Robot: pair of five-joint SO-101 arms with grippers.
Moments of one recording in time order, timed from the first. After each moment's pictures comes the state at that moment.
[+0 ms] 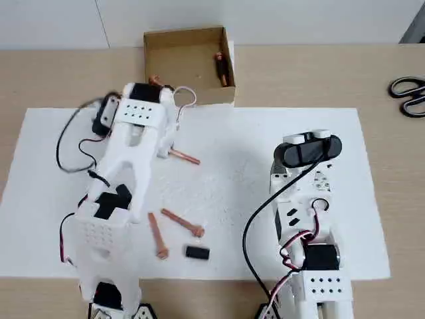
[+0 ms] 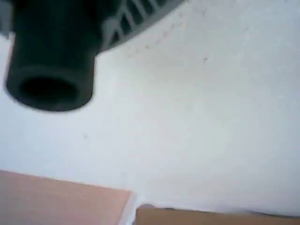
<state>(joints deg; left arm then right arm) 7.0 32.2 -30.1 92.8 85.6 -4.6 -73.6 80.0 26.7 2.2</state>
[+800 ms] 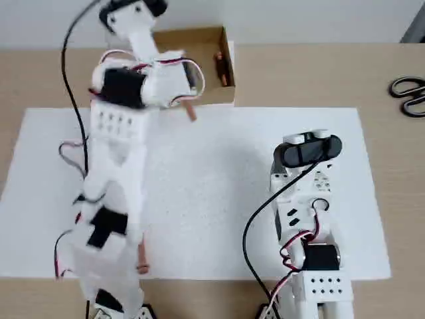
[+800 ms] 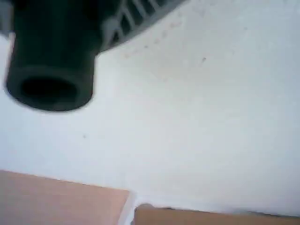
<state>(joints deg) 13.8 17.6 -58.2 98.5 34.8 -4.7 -73.6 80.0 26.7 2.2</state>
